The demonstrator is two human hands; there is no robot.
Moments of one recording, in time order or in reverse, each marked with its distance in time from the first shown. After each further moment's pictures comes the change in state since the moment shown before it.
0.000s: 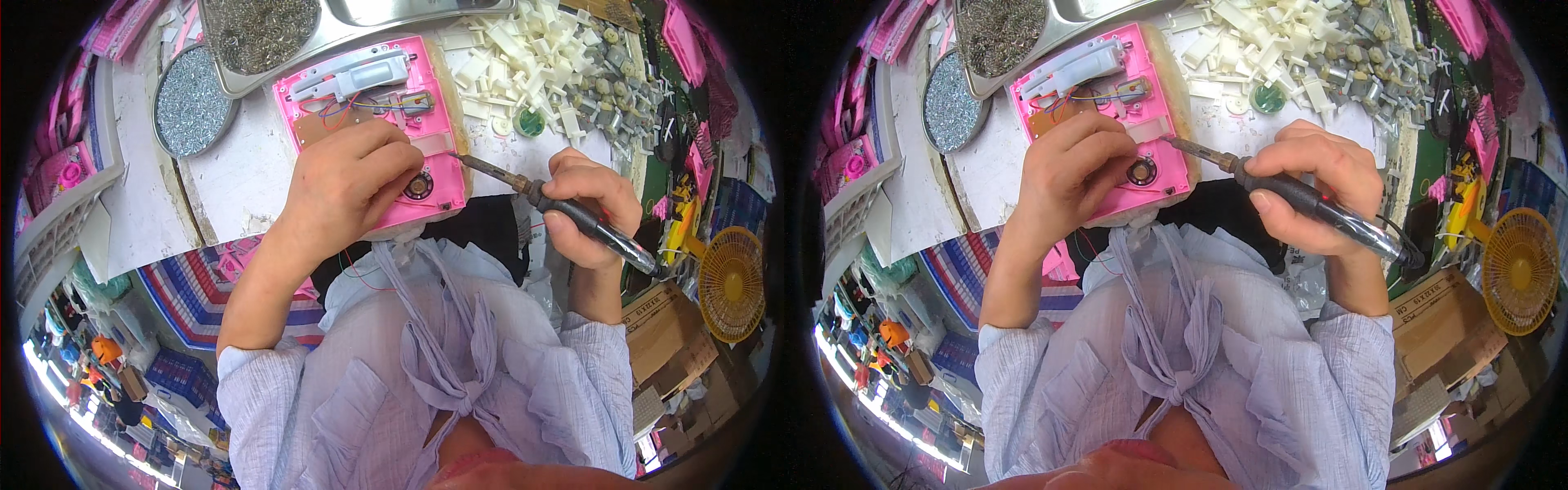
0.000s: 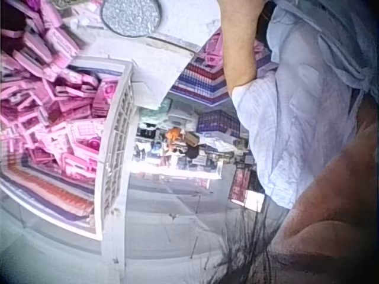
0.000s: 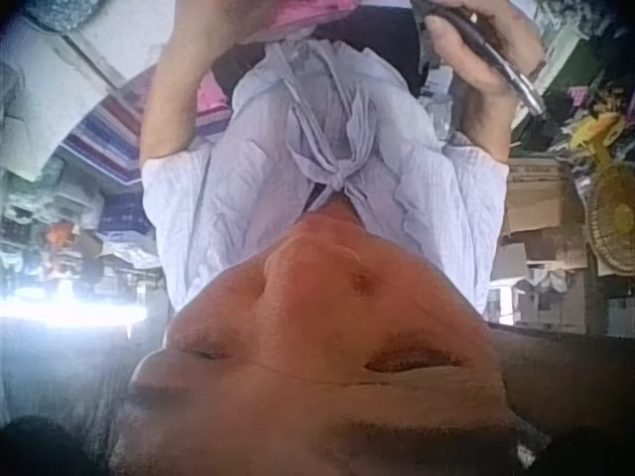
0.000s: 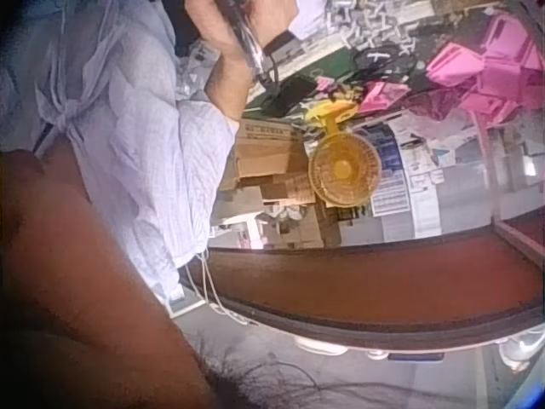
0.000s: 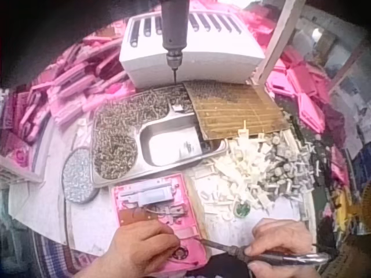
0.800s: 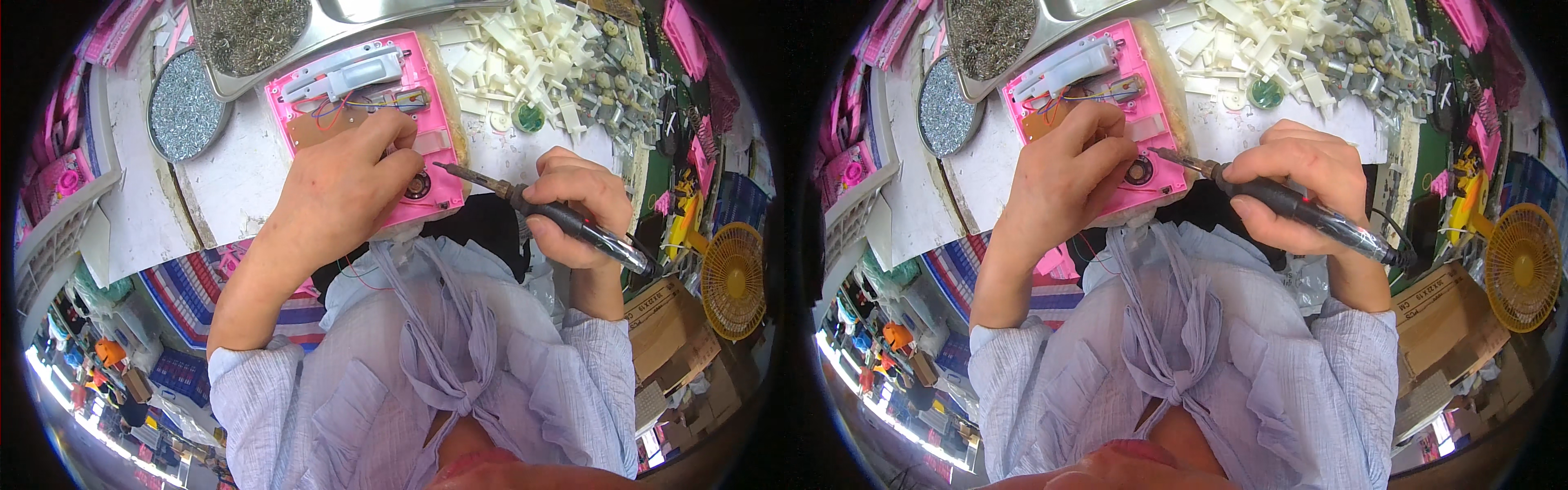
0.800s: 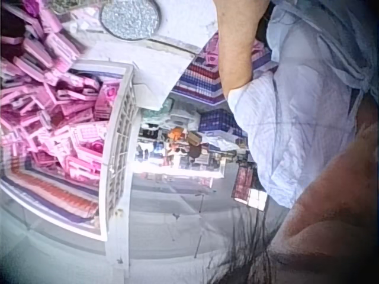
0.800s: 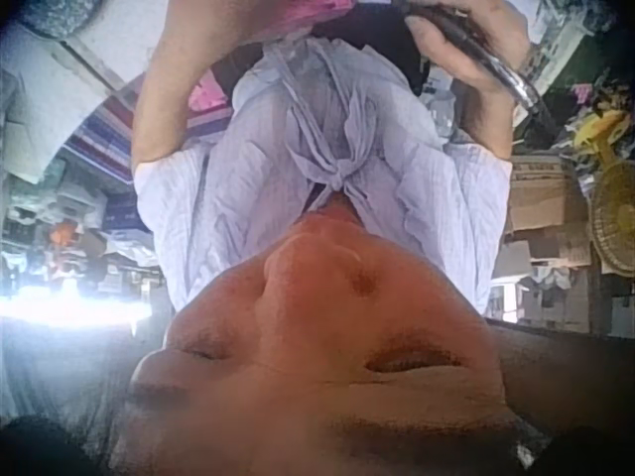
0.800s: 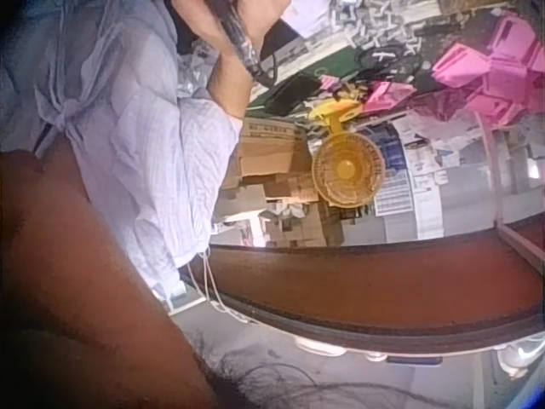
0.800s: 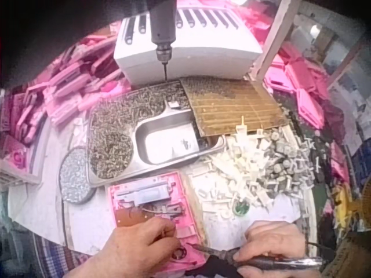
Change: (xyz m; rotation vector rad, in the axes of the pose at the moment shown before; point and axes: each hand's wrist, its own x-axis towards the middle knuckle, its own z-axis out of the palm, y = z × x) left_hand 0.005 0.009 -0.007 0.168 -0.155 0.007; right_hand 0.003 0.001 0.007 -0.034 -0.055 0.003
